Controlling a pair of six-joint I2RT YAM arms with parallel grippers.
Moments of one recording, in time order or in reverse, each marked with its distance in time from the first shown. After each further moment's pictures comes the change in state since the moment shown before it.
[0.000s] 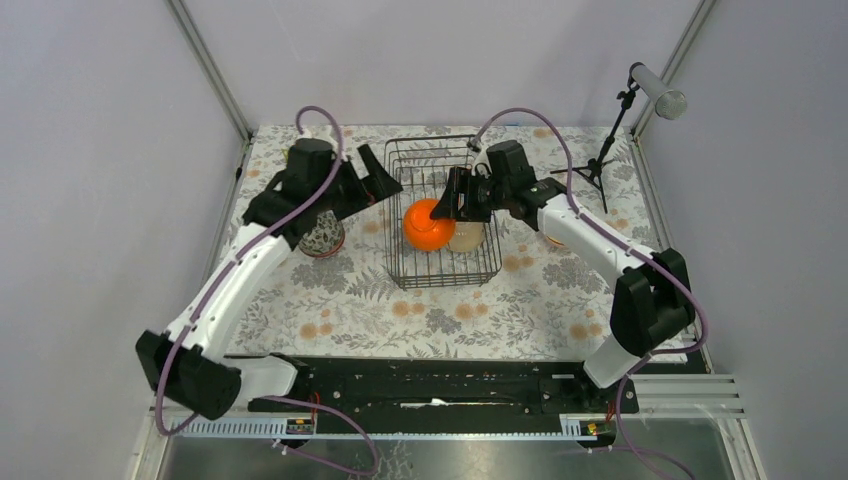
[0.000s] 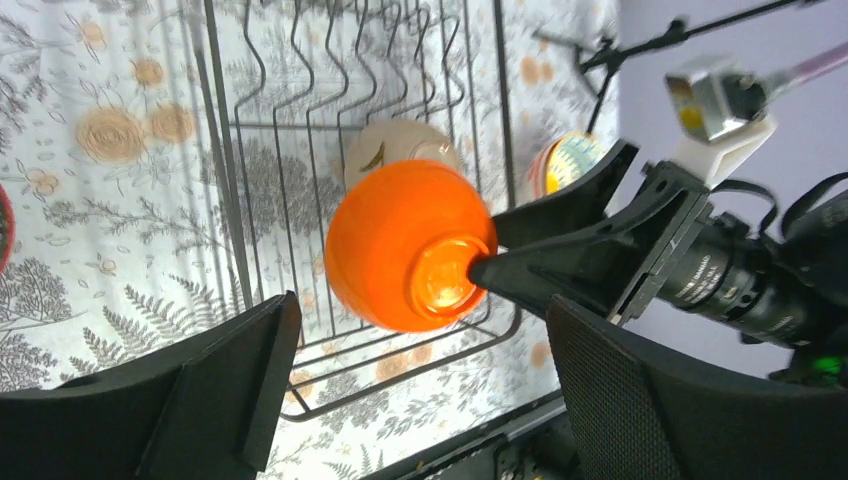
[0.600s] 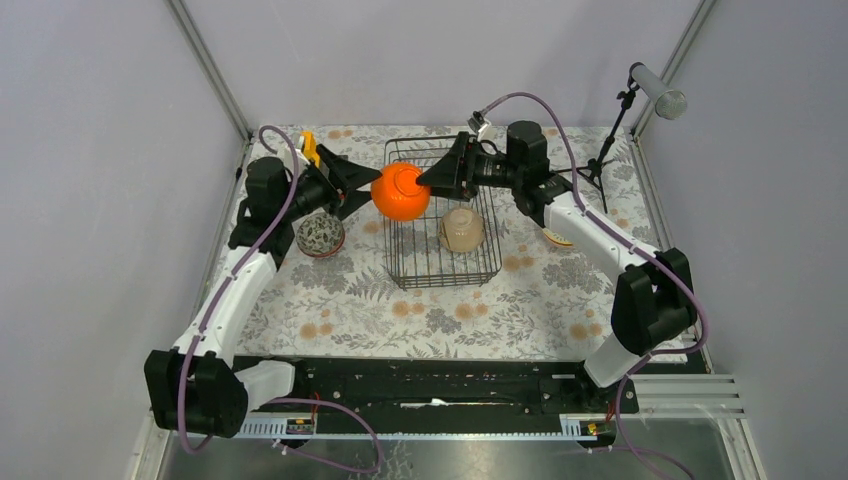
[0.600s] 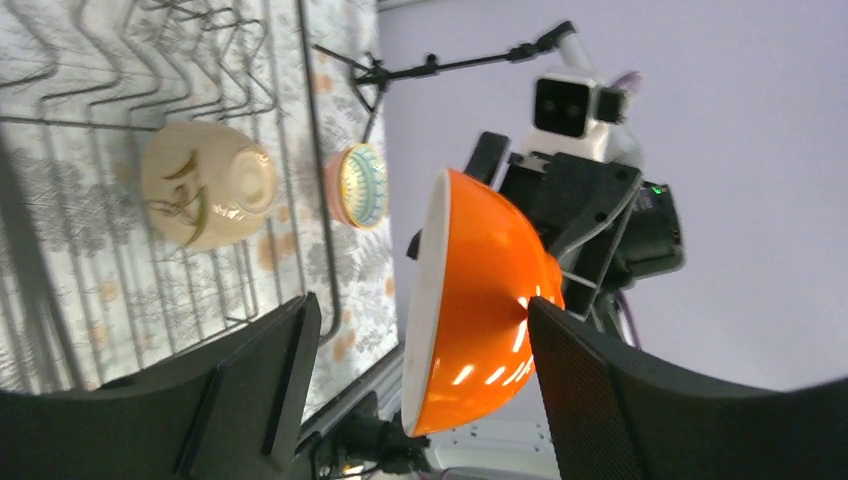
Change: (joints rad) left arm 0.316 -0.146 -0.327 0.506 0.500 -0.381; right arm -0.059 -0.011 0.016 0.429 -0.396 0.416
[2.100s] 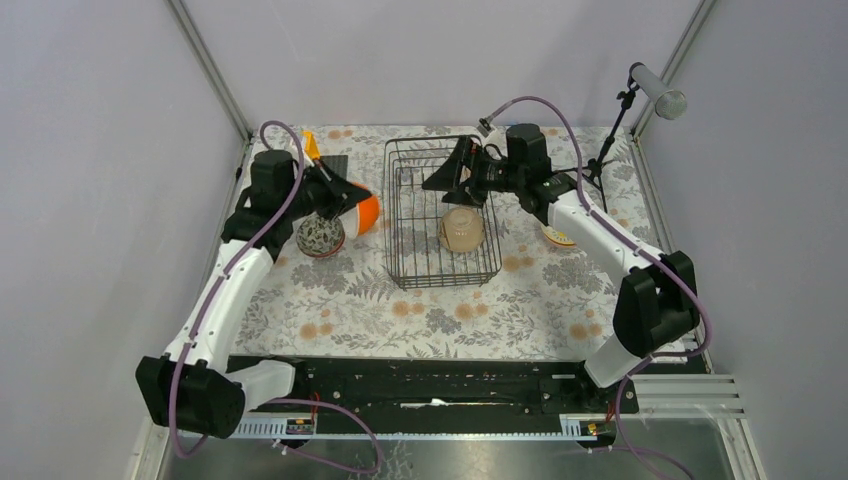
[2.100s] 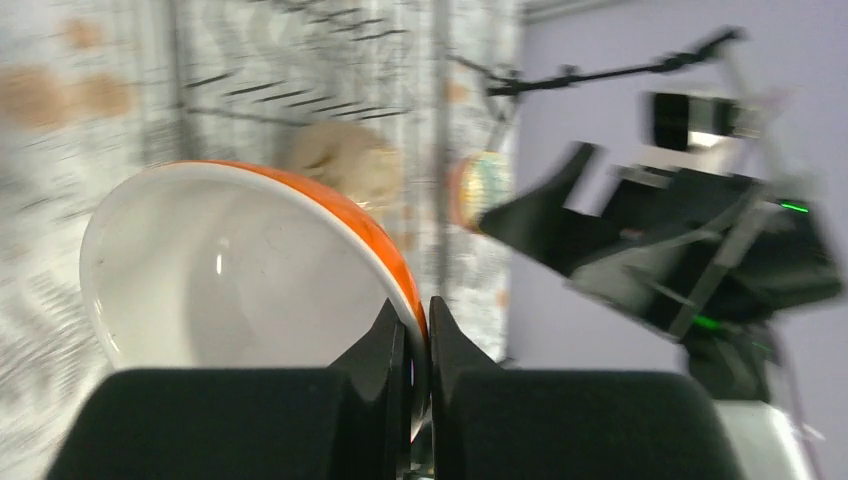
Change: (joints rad) left arm -0.057 0.008 0.132 -0.243 -0.147 0.165; right arm -0.015 -0.006 -0.003 -0.130 0.087 -0.077
